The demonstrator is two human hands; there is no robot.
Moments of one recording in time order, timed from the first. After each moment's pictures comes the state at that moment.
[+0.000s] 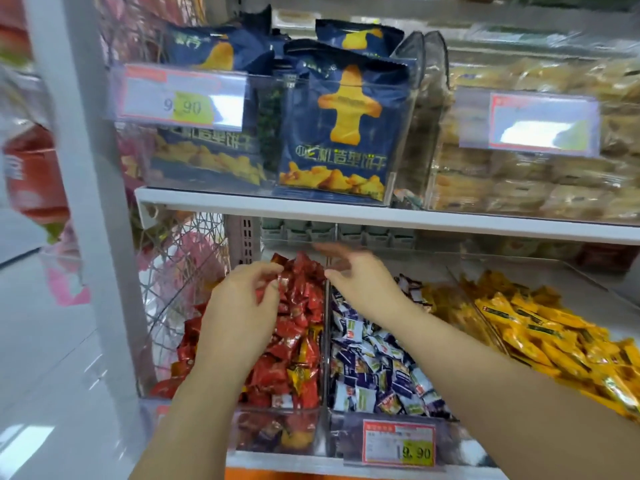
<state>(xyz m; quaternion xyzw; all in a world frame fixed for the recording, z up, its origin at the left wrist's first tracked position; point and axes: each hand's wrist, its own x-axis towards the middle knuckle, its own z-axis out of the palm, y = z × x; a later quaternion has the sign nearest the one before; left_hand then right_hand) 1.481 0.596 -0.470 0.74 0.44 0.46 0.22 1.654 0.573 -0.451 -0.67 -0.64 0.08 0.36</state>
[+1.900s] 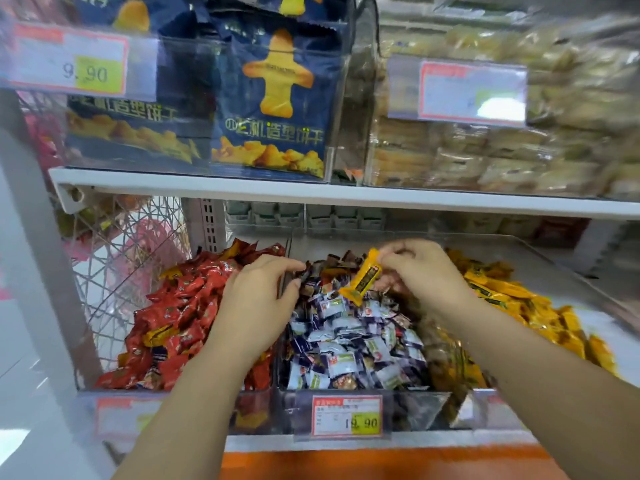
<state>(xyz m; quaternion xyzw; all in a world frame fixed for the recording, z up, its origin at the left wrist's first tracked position) 1.532 0.581 -0.477 0.84 0.37 0.35 0.17 1.729 0.502 -0.452 -0.68 -0.42 0.22 0.56</state>
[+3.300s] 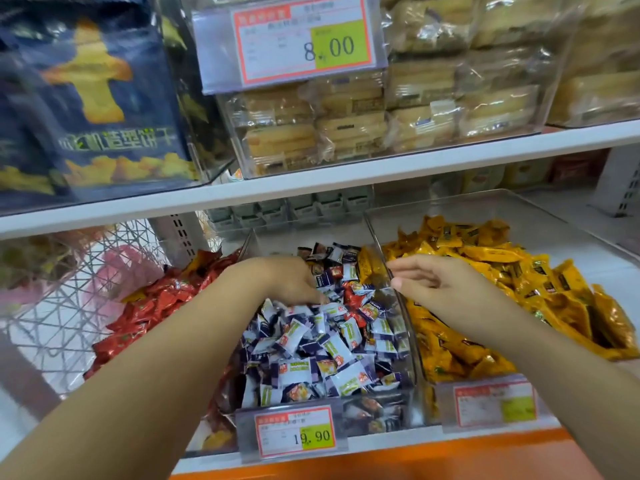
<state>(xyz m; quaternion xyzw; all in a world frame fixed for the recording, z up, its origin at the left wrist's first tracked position) 1.654 0.607 -0.450 0.92 0.33 -0.20 0.03 1.799 0.430 -0.485 -0.71 -0.52 0.18 0.43</state>
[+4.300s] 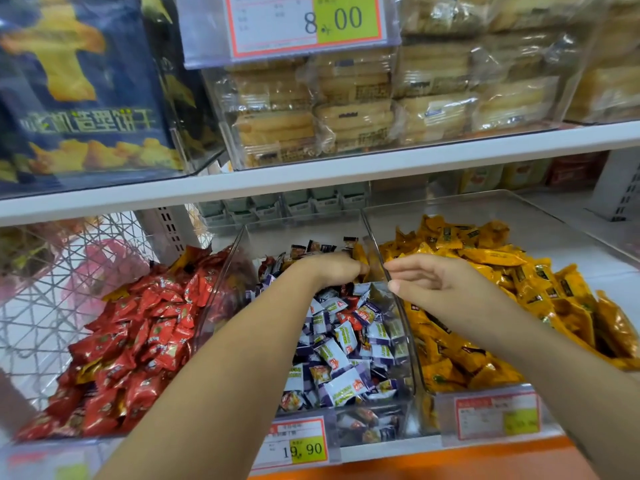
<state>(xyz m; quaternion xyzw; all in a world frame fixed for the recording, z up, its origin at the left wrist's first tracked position) 1.728 0.605 -0.484 0.86 0.40 -0.08 0.30 1.800 0.434 -0.484 -0.70 -0.51 0.22 0.45</state>
